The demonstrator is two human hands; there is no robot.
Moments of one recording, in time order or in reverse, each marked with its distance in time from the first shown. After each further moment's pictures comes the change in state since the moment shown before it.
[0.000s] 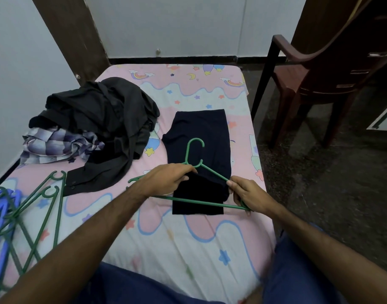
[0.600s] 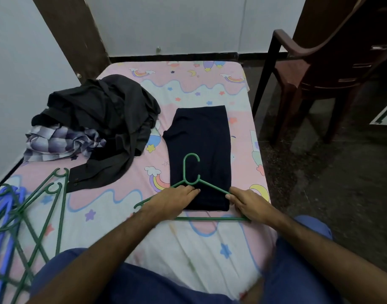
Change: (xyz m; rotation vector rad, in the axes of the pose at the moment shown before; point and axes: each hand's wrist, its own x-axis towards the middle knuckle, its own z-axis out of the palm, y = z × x) left_hand -0.032 0.016 0.071 0.373 -0.197 0.070; right_hand -0.017 0.023 0.022 -0.386 -0.092 -0.037
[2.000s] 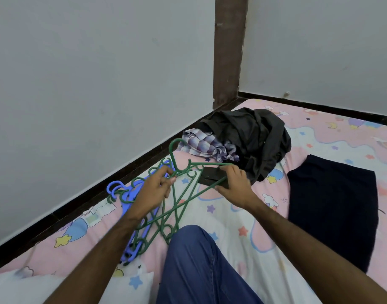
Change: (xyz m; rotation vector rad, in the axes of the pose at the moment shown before) left_hand -0.359 -0.092 -0.032 -0.868 0.911 -1.032; right_hand 0.148 -0.346 0.107 -0.045 0.144 -0.558
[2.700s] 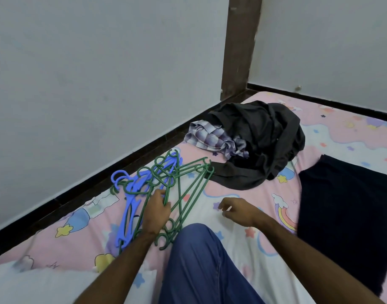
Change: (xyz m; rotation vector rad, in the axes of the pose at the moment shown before) left_hand -0.019 -0.111 0.063 0.181 0.203 -0.394; right_hand -0.019 0.029 0.043 -0.015 -0.515 -0.052
